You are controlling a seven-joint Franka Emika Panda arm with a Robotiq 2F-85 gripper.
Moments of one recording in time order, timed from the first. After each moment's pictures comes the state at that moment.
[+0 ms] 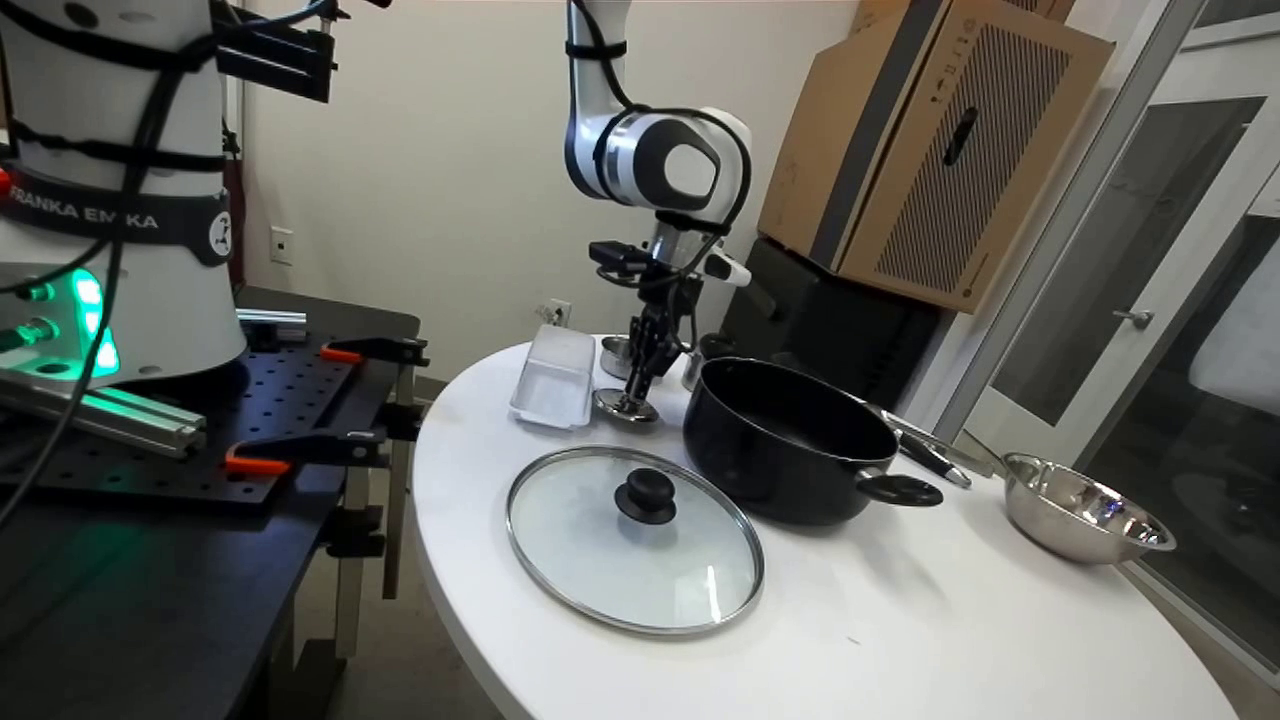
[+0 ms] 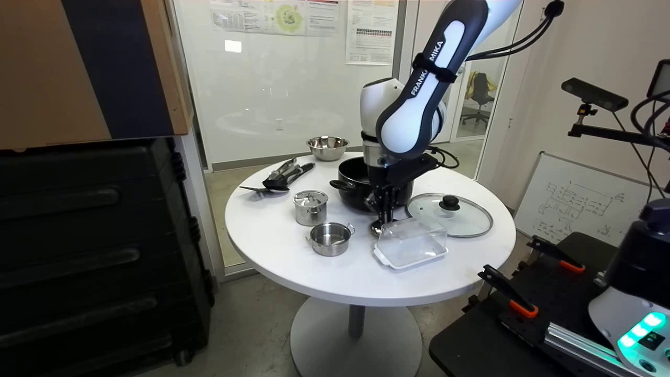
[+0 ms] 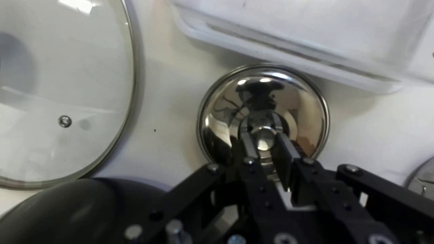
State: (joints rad) arm 0.26 0.44 -0.03 -2.31 -0.24 2.66 0.33
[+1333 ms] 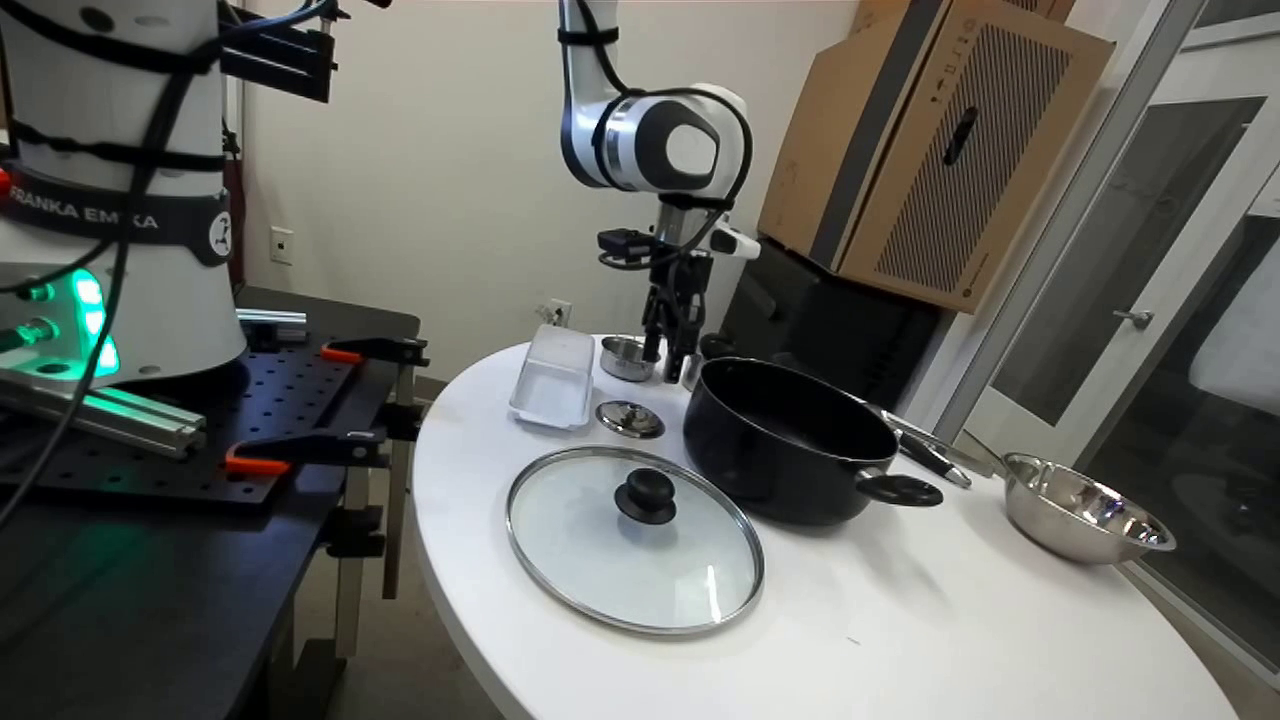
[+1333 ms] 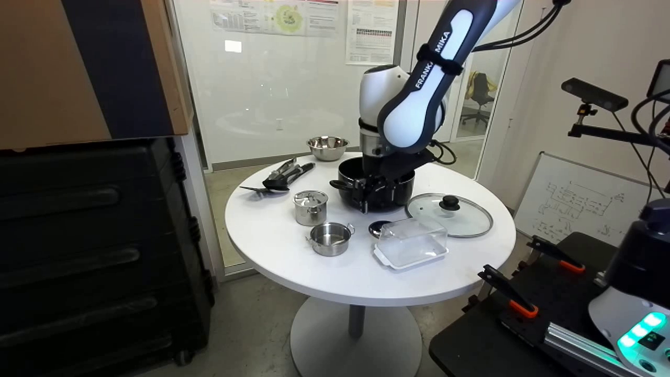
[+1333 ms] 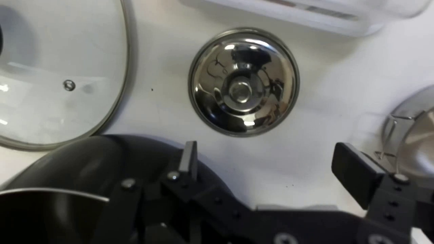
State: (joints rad) arm 0.35 0.38 -0.11 -2.33 -0.26 2.74 0.43
